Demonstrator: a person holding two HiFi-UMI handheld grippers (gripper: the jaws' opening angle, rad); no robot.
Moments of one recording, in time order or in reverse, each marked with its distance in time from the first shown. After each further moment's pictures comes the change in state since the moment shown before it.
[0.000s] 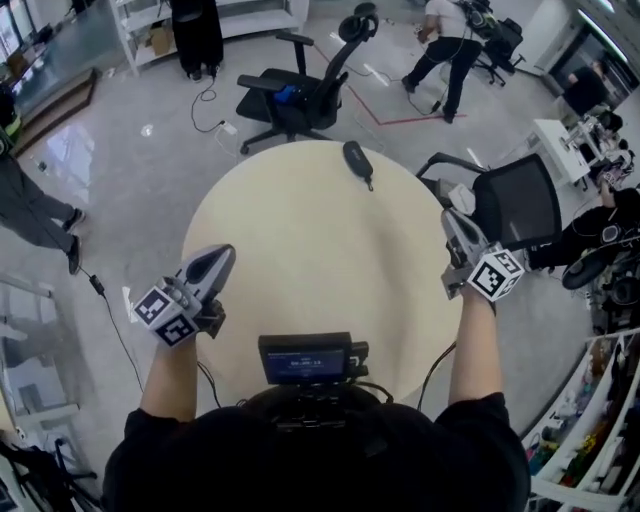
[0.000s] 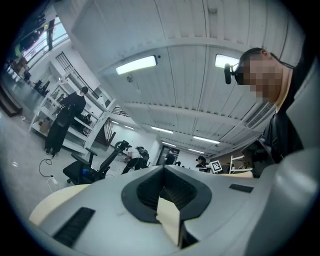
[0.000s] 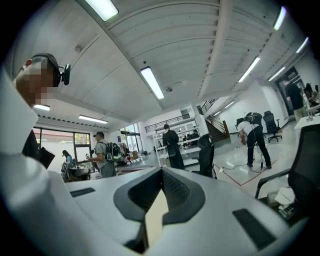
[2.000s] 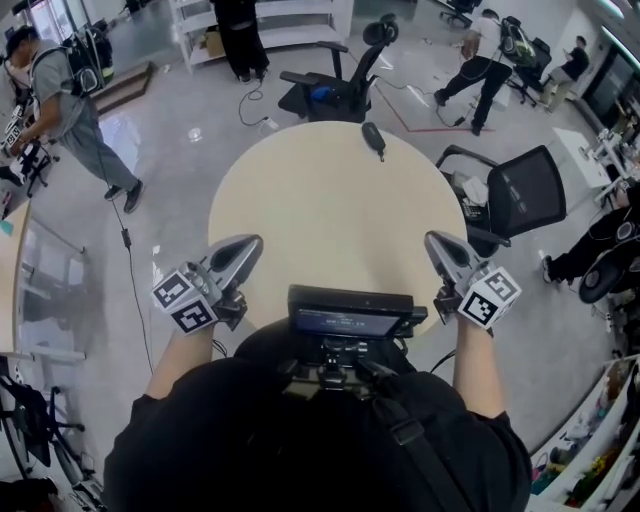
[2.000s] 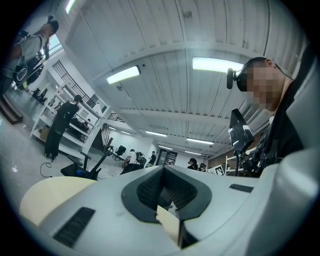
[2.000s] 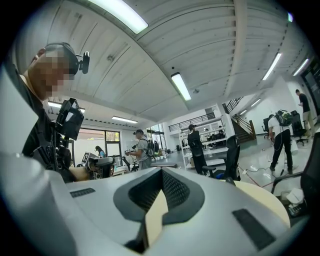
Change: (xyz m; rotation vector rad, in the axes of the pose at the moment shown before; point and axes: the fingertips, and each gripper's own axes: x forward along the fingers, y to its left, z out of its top) left arm -0.092 -0.250 -0.037 0.044 -0.042 -0.001; right arm -0.202 0.184 -0.046 -0.096 0.029 0.281
